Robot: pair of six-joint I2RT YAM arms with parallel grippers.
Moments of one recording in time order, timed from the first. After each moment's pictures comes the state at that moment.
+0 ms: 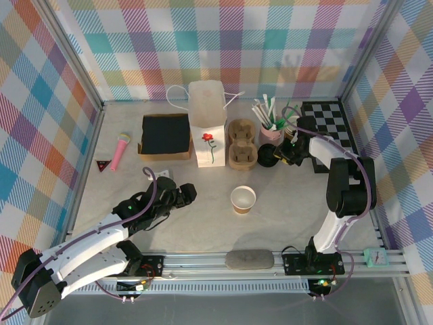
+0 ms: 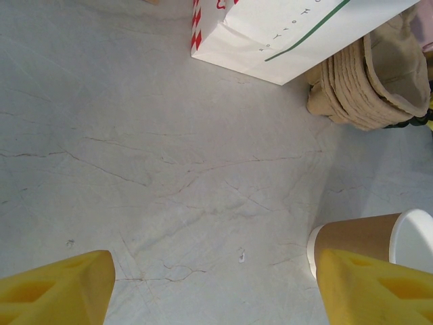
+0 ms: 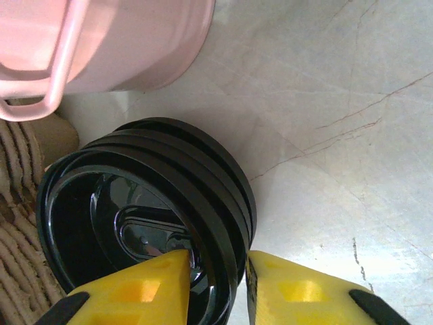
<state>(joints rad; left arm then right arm) -0.77 0.86 0.55 -0.43 -0.20 -0.92 0.06 1.79 1.19 -0.56 -0.35 0.59</state>
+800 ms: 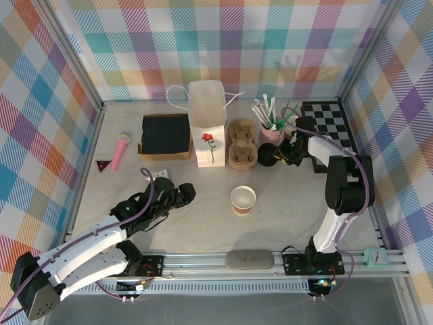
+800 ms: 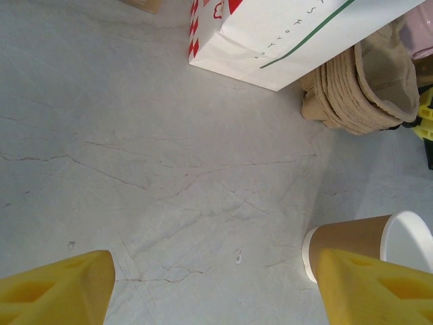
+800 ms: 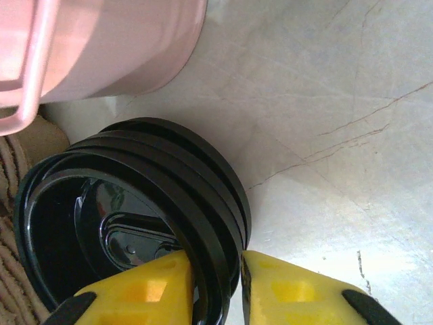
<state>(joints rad) -0.77 0.83 0.55 -0.44 -0.20 -0.92 0.07 1.82 1.20 -0.56 -0.35 0.60</state>
